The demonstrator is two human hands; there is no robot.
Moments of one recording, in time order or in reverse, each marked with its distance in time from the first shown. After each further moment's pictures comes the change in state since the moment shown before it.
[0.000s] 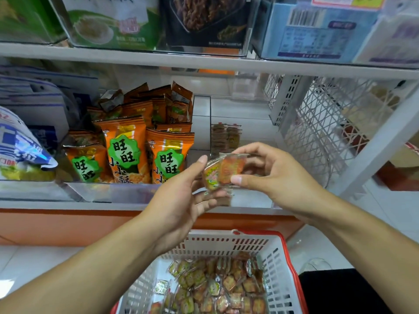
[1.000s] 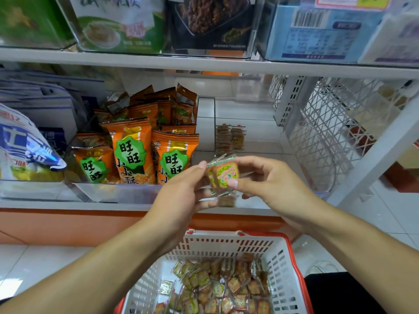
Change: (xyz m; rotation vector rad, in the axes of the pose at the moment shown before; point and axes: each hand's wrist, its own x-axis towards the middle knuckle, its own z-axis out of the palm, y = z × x) left_hand 0.001 0.000 -0.007 0.139 -0.038 0.096; right_hand 0.001 0.016 0.015 0.095 0.051 0.080
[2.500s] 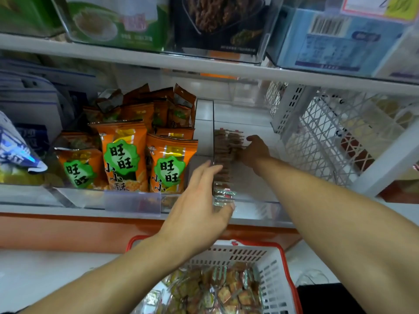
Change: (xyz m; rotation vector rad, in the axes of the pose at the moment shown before) left_hand 0.026 -0.032 -0.006 1.066 0.028 0.411; right_hand 0.182 0.082 -0.045 -0.495 0.405 0.368
